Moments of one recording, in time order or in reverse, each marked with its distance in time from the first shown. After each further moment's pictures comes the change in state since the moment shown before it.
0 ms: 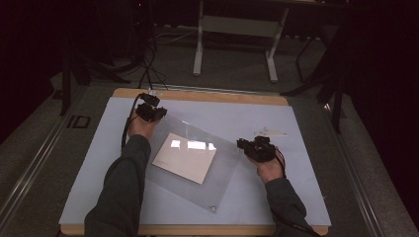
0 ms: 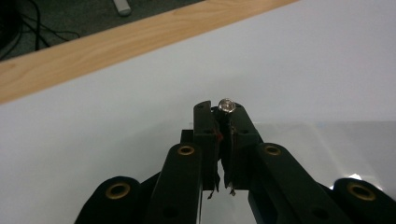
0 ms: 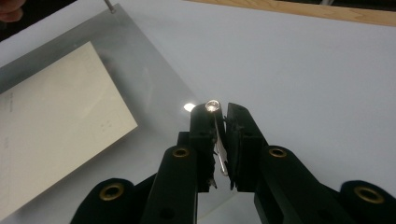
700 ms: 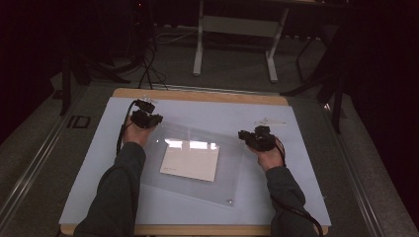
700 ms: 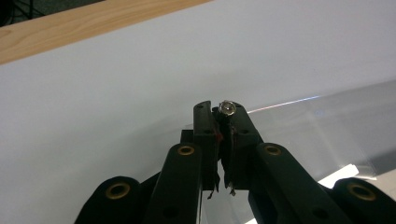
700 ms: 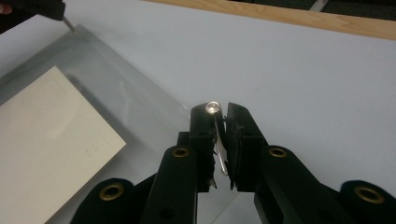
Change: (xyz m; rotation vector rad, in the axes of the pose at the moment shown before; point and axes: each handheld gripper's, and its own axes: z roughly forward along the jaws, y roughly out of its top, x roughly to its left) left arm 0.000 -0.021 -0.012 0.027 -0.015 -0.010; right arm -0.026 0.019 0.019 0.018 -0.009 0.005
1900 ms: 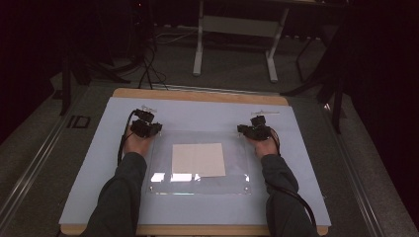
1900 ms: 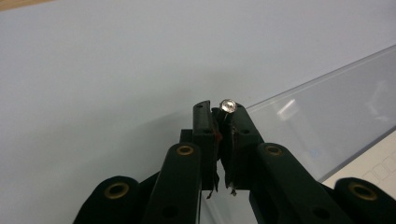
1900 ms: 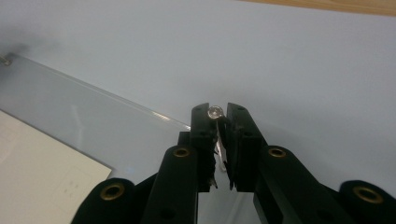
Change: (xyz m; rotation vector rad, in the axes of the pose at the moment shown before) left arm -0.010 -0.028 0.003 0.003 0.017 -0.049; right arm -0.033 0.012 0.046 0.083 -0.031 0.076
